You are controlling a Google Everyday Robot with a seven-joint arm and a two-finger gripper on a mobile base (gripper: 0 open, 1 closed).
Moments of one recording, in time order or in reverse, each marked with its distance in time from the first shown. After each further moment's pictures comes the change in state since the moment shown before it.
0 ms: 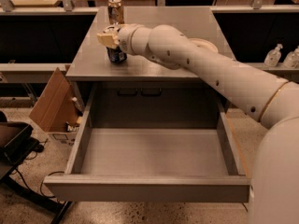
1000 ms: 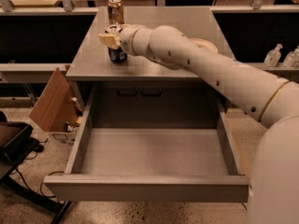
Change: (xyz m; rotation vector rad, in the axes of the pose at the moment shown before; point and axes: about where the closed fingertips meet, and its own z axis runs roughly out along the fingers) arm 0.008 -0.004 0.000 0.006 0.014 -0.003
